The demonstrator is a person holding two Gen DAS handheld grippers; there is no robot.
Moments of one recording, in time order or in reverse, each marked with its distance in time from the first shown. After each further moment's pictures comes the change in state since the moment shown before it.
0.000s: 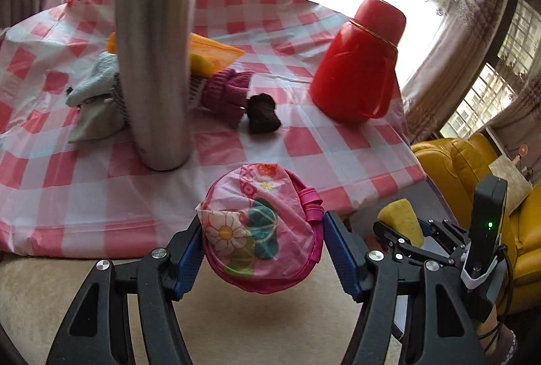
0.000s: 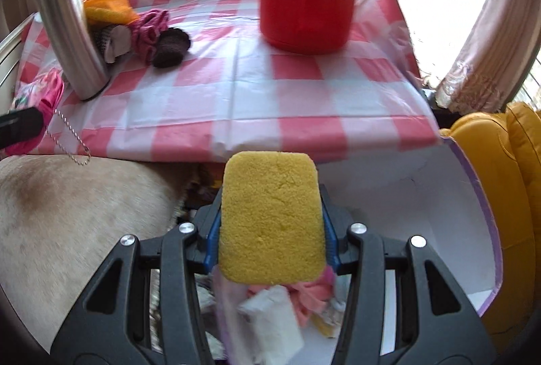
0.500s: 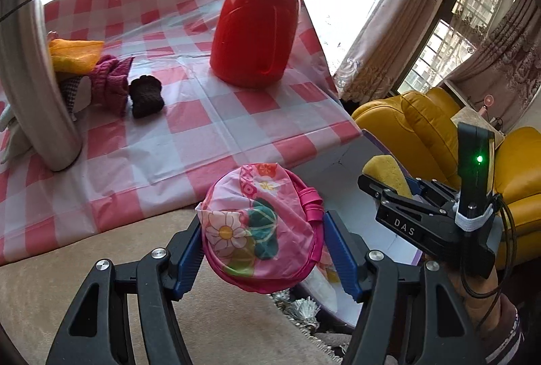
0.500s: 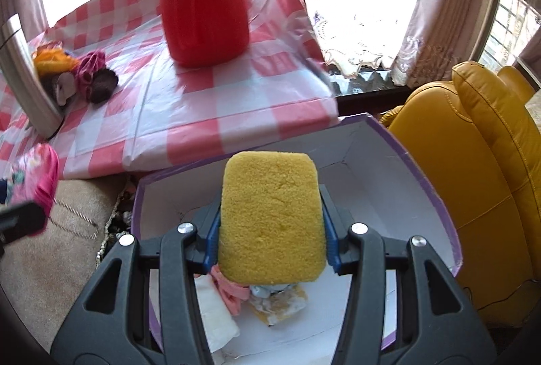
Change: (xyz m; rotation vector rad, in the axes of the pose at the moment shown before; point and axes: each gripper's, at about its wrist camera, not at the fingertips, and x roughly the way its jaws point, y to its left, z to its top) left arm 0.021 -0.100 -0.019 0.159 0.087 -0.153; right arm -0.031 -0.085 -0.008 0.165 -0.033 -0.102
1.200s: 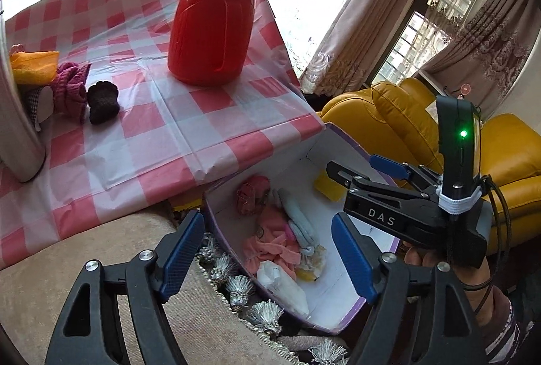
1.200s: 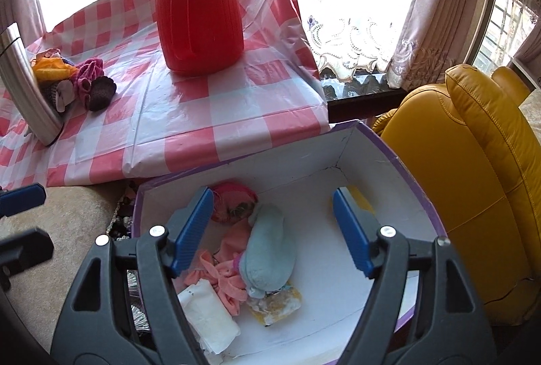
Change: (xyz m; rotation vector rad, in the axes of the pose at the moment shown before) left arm 0.003 -0.022 0.000 0.034 0.002 -0.087; right arm -0.006 -0.002 0.002 -0.003 -0.011 -0.006
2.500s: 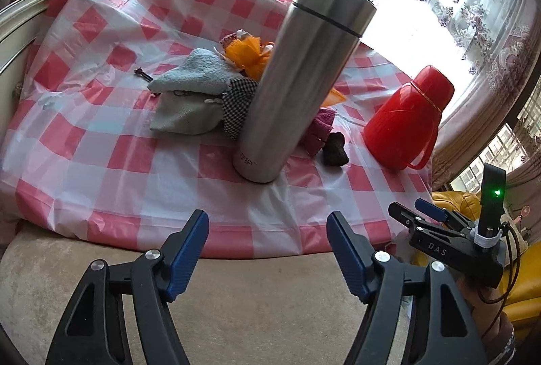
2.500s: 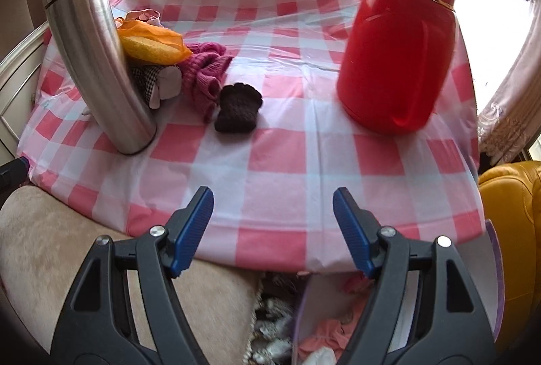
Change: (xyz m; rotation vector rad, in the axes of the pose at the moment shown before) left arm -0.118 0.203 -0.032 -0.411 -0.221 0.292; right arm 0.039 0.188 0.060 -0.293 -0.005 0.234
